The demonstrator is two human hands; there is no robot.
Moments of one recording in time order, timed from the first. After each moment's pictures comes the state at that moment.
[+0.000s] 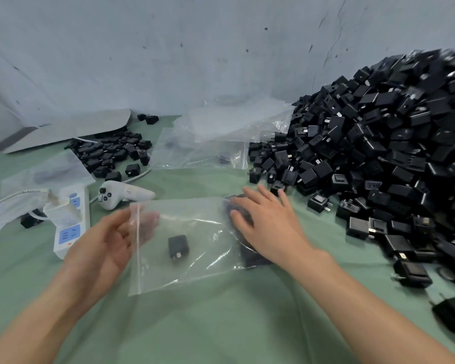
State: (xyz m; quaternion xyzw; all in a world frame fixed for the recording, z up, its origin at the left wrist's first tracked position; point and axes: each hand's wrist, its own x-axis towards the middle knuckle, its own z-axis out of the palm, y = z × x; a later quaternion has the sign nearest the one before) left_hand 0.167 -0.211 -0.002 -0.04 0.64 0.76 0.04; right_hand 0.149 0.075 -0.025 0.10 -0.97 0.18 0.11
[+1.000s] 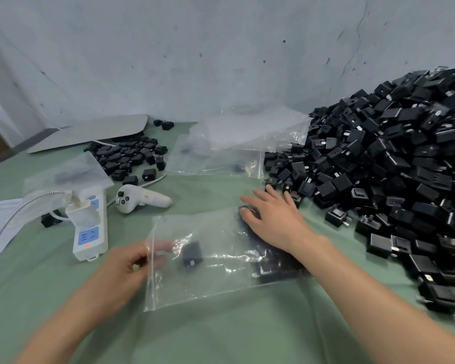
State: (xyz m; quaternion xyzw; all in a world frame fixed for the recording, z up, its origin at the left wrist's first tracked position) left_hand 0.192 -0.225 -0.005 0.09 0.91 0.40 -0.02; right_hand 0.099 0.072 -0.027 0.10 -0.98 0.18 0.04
